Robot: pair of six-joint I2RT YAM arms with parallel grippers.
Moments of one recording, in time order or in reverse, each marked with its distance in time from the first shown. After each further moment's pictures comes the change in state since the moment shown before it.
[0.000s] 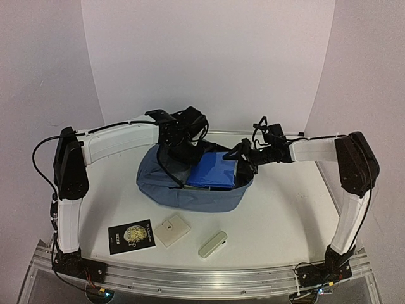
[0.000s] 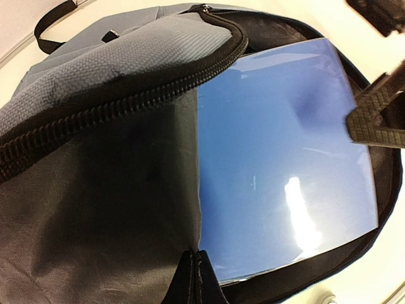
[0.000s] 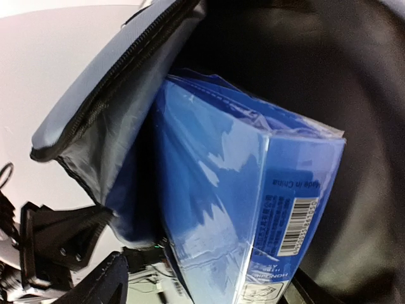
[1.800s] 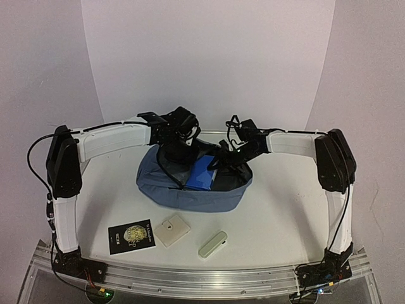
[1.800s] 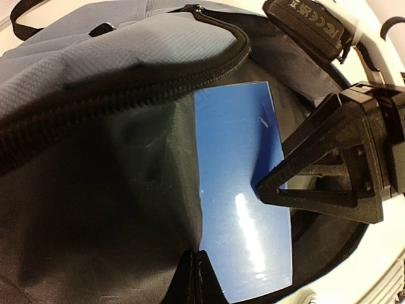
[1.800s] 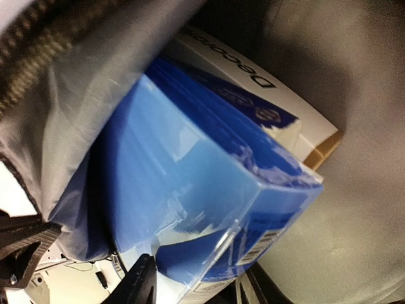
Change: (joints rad) left arm 0.060 -0.051 -0.123 0.119 0.153 -0.036; right arm 0.134 0.196 0.371 -0.423 0.136 -0.282
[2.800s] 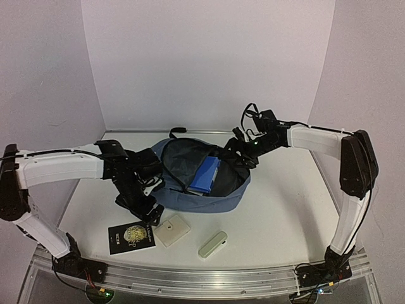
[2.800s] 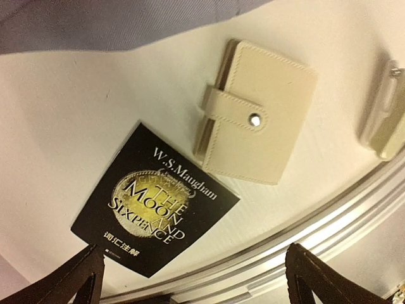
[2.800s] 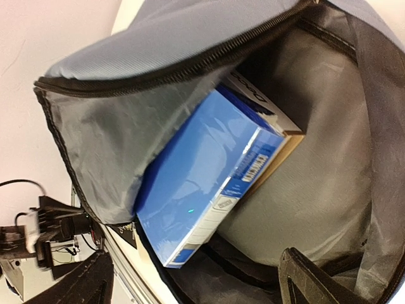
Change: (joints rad) left arm -0.133 -0.487 -0.618 -0.344 0.077 -0.016; right arm -0.077 -0.215 -0.129 -0.029 0.010 -0.168
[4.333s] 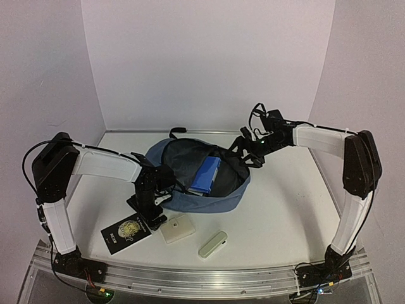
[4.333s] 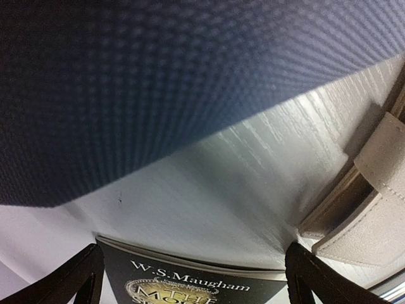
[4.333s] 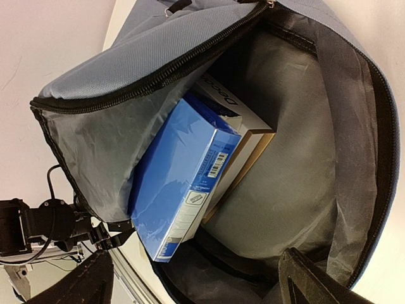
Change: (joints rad) left arm 0.104 0.348 -0.002 0.163 -0.107 0.291; right arm -0.057 -0.020 -0.024 -0.007 -0.014 0.007
